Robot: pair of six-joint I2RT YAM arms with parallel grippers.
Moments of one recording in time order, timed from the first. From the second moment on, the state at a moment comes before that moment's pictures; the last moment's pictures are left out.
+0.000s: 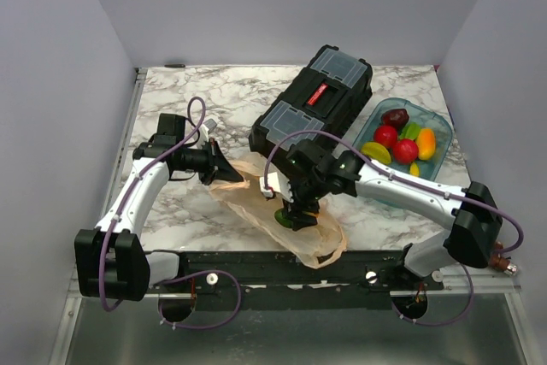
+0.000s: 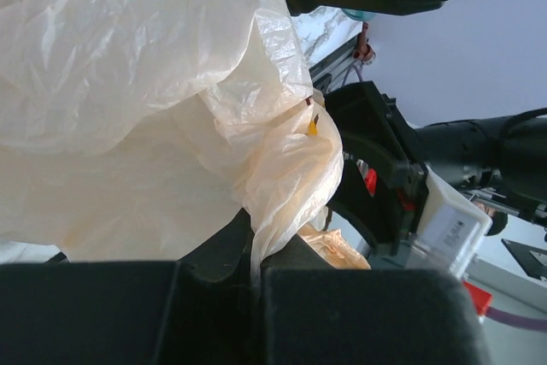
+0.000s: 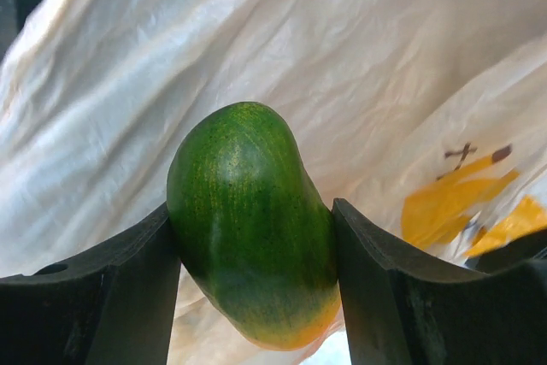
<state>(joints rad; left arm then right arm) -0.09 1.24 0.93 -0.76 0.98 -0.52 0.97 1.48 1.18 -0.77 -0.51 -0.62</state>
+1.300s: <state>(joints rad) -0.07 1.24 0.91 -0.72 0.99 -0.52 0.97 1.11 0.84 -0.75 -0.66 -0.93</state>
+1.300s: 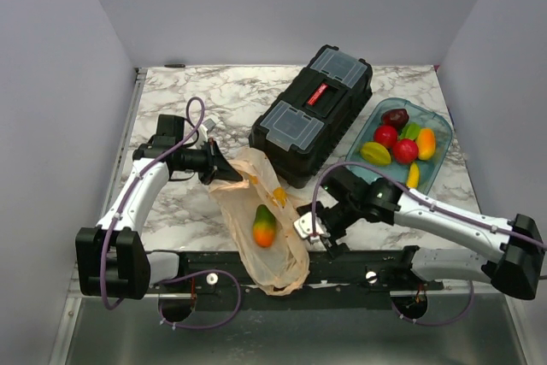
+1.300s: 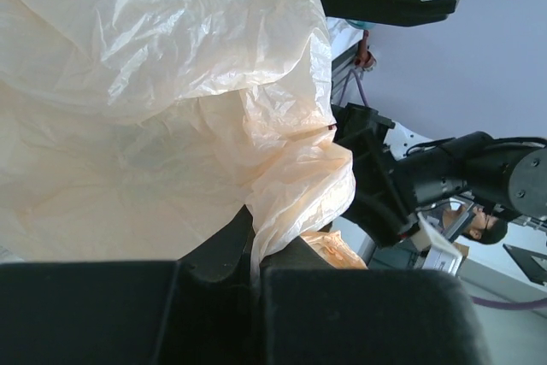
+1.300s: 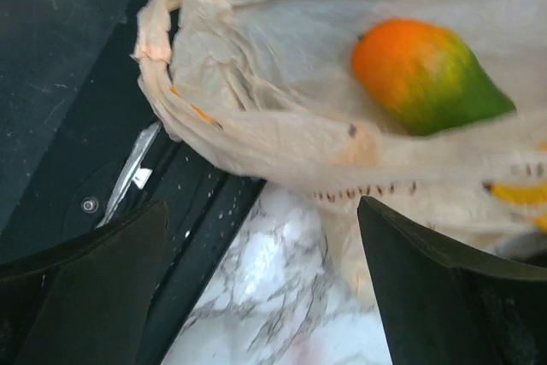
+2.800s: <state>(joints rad) -0.08 1.31 1.21 -1.08 0.72 -0.09 1.29 0.81 0.82 -0.82 0.02 -0.78</state>
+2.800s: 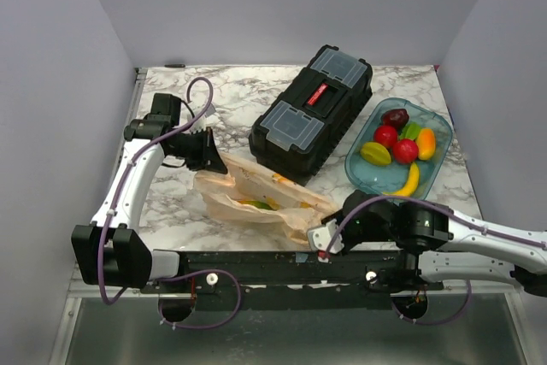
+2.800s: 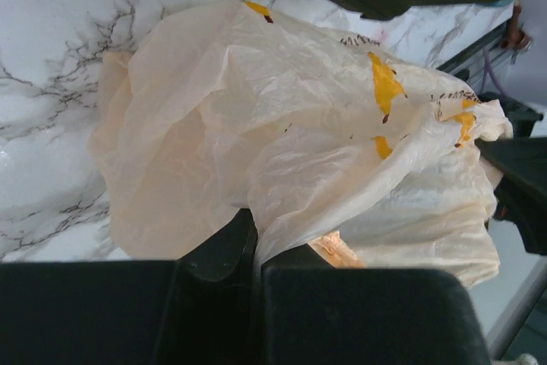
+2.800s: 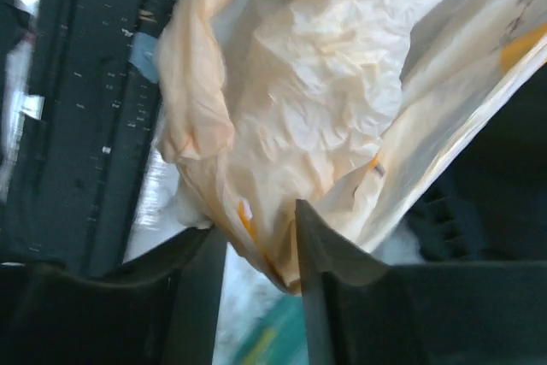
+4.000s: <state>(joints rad) -0.08 1.36 1.22 -0.89 0.76 -0.33 0.05 1.36 1.27 -0.91 -0.42 -0.45</state>
